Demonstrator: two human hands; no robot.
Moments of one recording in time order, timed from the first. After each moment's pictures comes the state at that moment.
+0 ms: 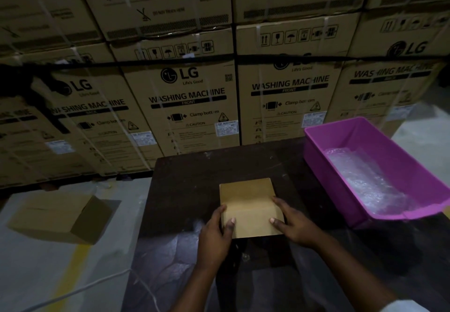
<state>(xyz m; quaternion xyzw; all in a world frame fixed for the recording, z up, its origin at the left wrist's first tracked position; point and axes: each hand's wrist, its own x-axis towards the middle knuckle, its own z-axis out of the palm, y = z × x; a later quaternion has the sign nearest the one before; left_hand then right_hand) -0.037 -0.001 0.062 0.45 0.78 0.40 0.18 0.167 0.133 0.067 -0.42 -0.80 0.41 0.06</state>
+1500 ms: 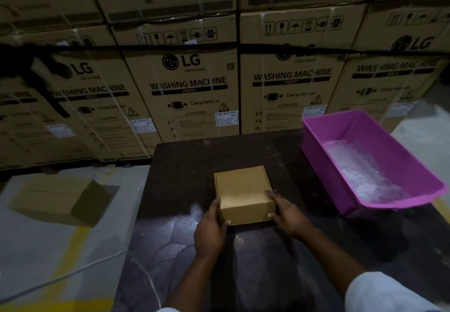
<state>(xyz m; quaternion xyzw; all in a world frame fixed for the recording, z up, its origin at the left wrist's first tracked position) -0.033 -0.012 0.020 0.44 0.84 0.27 0.15 0.170 0.130 0.034 -0.43 -0.83 0.35 0.05</state>
